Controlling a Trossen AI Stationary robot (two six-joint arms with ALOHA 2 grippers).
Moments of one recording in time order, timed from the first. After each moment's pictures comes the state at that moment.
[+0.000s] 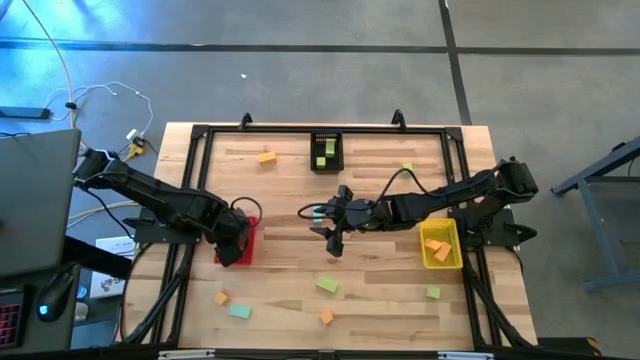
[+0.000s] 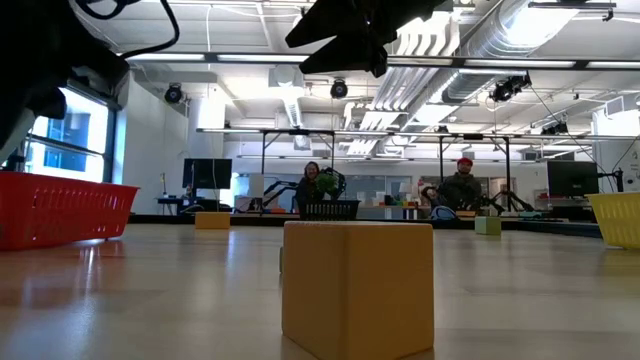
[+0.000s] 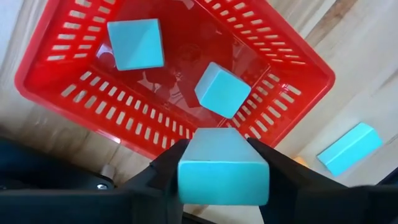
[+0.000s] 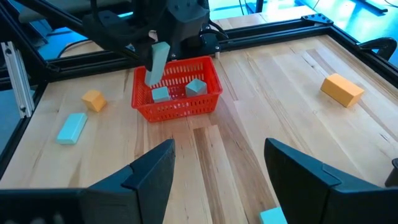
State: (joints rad) left arm -0.19 1.16 0.77 -1.10 0.15 -0.92; right arm 0.19 1.64 1.13 0.03 0.29 0.24
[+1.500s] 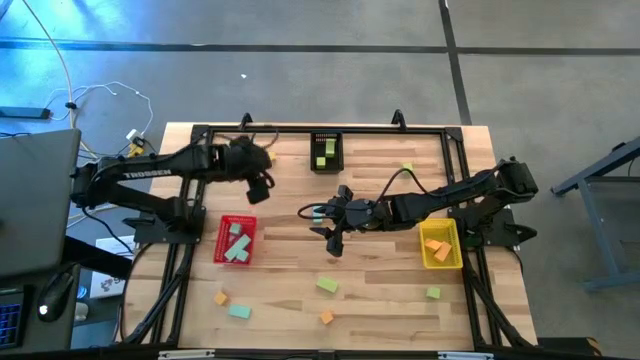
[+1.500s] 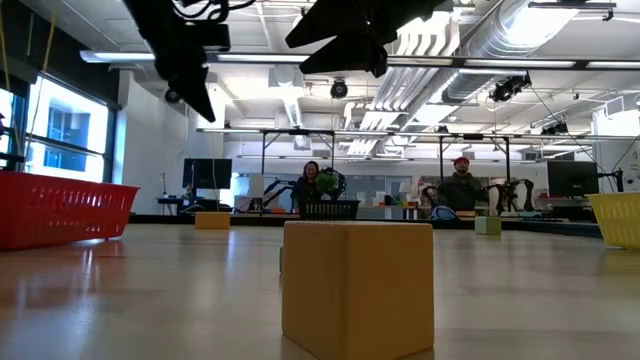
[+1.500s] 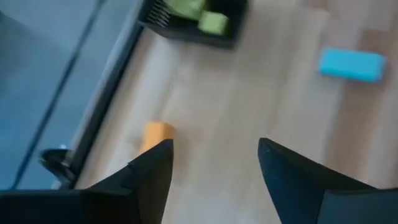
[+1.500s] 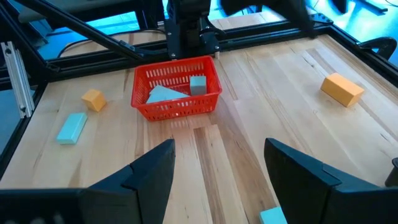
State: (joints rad) left arm 0.38 1.17 0.96 -0.77 -0.33 0.05; right arm 0.19 1.64 1.13 0.03 0.29 0.24
